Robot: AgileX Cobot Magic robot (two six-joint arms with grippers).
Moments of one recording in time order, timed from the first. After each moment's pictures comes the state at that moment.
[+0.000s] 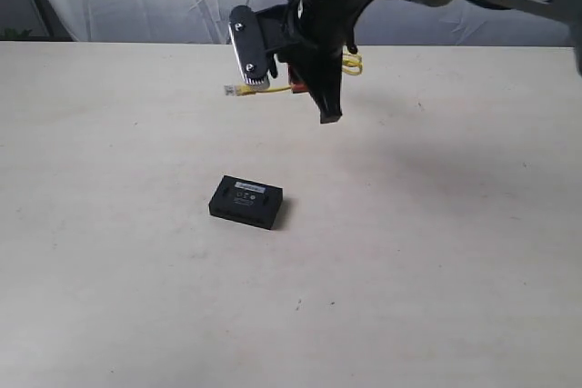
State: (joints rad) left arm -0.02 0.01 -0.01 -0.35 0.01 -0.04; right arm 0.58 2.10 -1.77 -0.06 0.87 -1.25
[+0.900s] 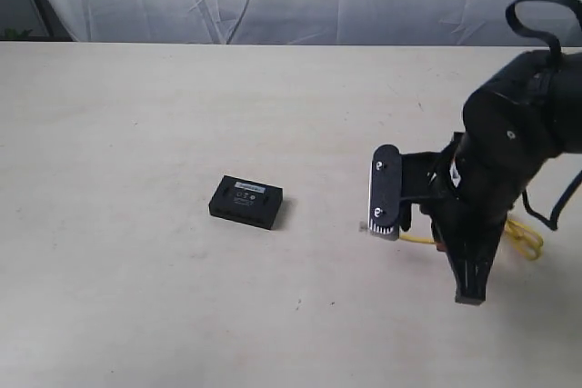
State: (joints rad) left arm -0.02 0.01 -0.01 -0.29 0.08 -0.04; right arm 0.56 1.61 -0.82 -0.19 0.75 -0.75
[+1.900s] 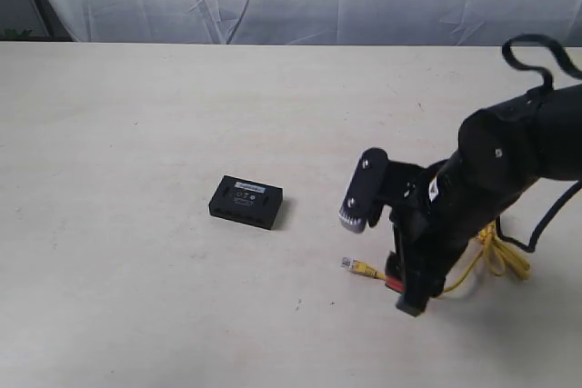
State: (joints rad) left arm -0.02 0.01 -0.01 -0.28 0.08 -0.04; right arm 0.56 1.65 -0.77 0.12 0.56 -0.73
